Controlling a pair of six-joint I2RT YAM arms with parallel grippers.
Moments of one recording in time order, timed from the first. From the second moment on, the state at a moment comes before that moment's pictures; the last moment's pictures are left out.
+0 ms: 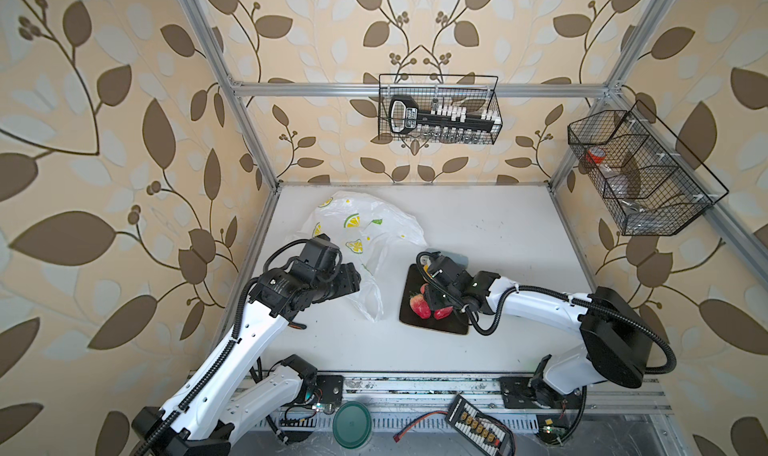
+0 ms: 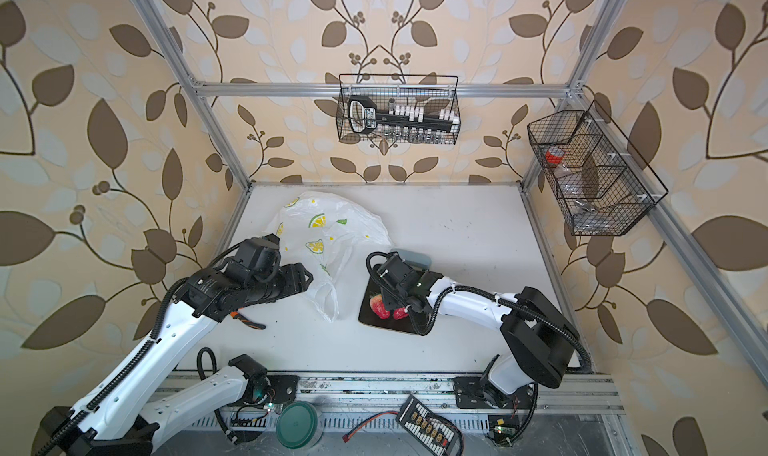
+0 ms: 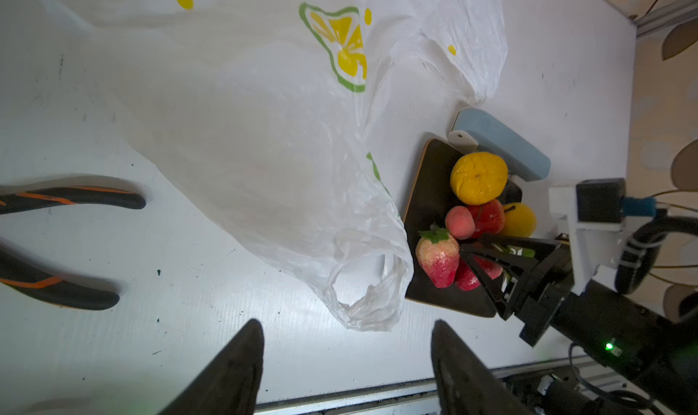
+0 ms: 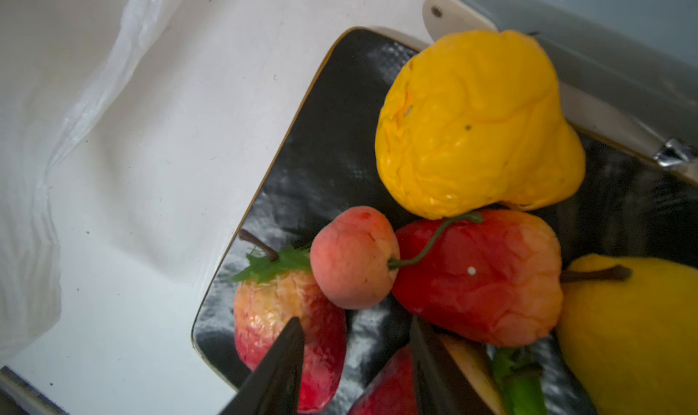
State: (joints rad) left arm -0.52 0.93 1.03 -1.05 0.00 -0.74; right arm 0.84 1.52 0.88 -0.41 0.12 0.57
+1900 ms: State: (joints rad) left arm -0.80 1.29 1.18 -1.02 -0.28 -0.65; right arm 0.84 1.24 0.84 -0.26 0.22 0.66
